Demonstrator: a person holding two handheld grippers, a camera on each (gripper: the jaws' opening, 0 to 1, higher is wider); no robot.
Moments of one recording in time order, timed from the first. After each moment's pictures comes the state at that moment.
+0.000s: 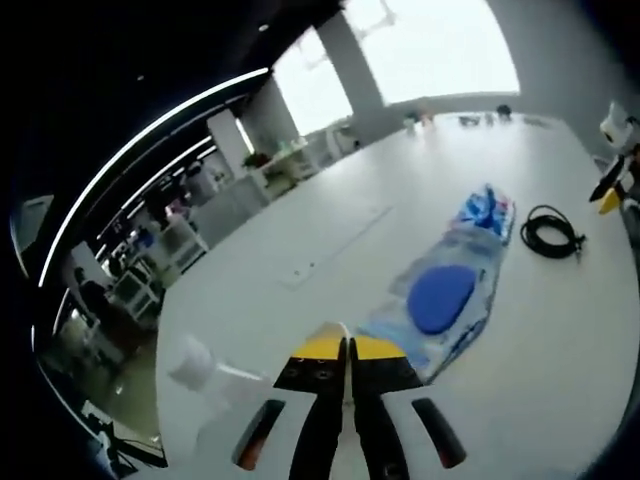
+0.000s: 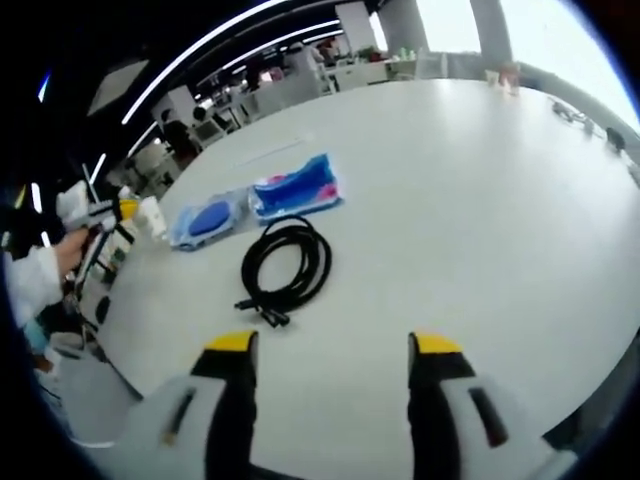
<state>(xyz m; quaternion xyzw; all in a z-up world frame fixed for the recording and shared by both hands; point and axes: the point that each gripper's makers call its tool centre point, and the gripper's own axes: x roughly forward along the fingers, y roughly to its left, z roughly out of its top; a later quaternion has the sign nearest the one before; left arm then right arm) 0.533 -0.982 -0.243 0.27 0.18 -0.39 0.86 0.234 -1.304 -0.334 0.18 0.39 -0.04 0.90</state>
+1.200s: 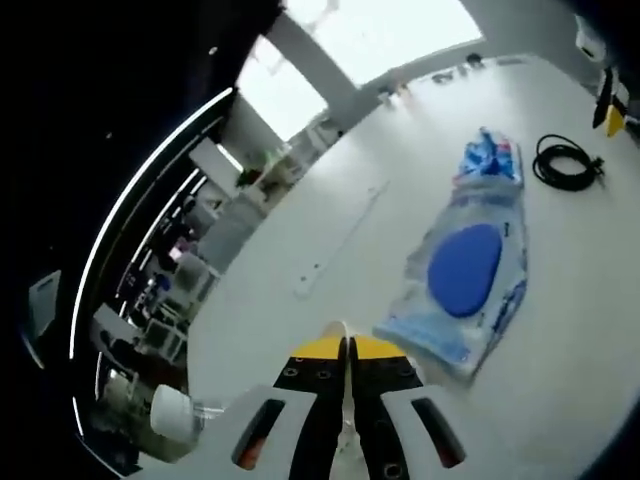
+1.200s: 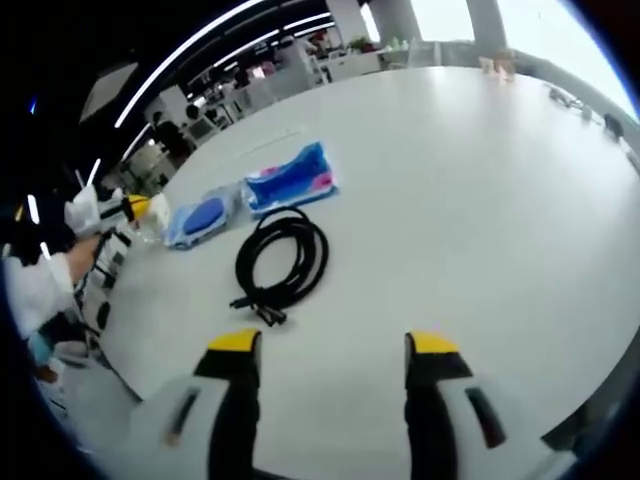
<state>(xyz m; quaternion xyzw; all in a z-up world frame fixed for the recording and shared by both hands) 0.556 -0.997 -0.270 0.39 0.13 -0.37 0.83 0.237 -1.302 -0.343 0.21 0.41 -0.05 0.89</state>
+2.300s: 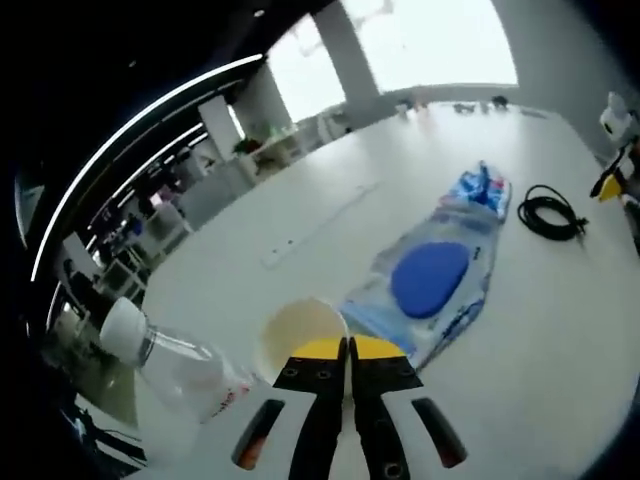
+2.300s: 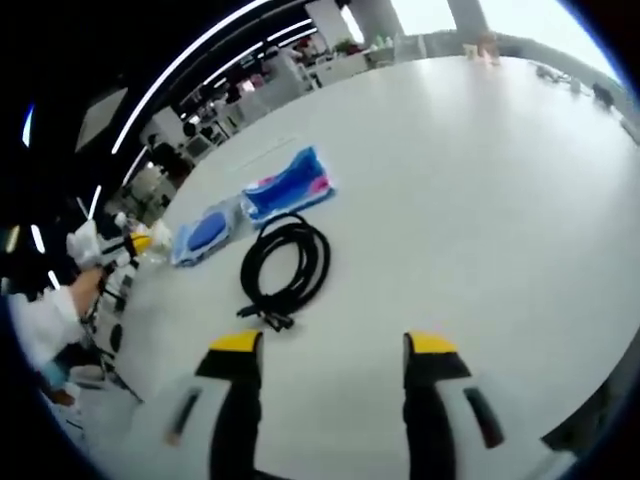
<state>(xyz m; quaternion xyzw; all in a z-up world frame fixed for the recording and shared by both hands) 0.523 -0.990 -0.286 0.27 0.21 -0.40 0.85 0.236 -1.298 -0.344 0.25 0.39 -0.05 0.88</state>
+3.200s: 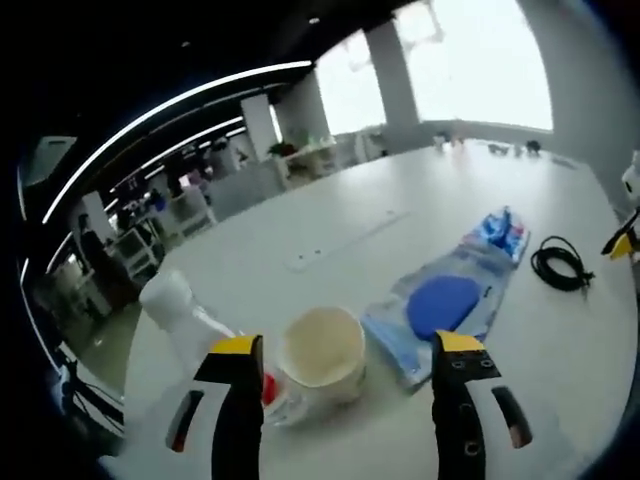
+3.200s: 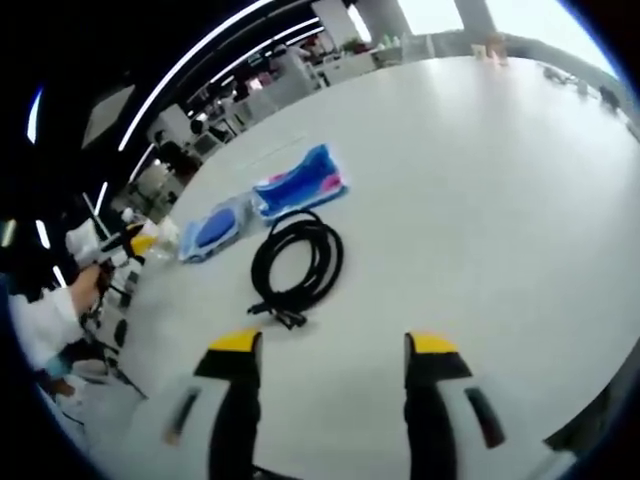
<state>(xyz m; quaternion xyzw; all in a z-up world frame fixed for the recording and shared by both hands) 0.525 -0.972 -0.261 0.18 0.19 -0.35 0.90 0.237 -1.289 -0.343 0.25 0.39 -0.04 0.89</state>
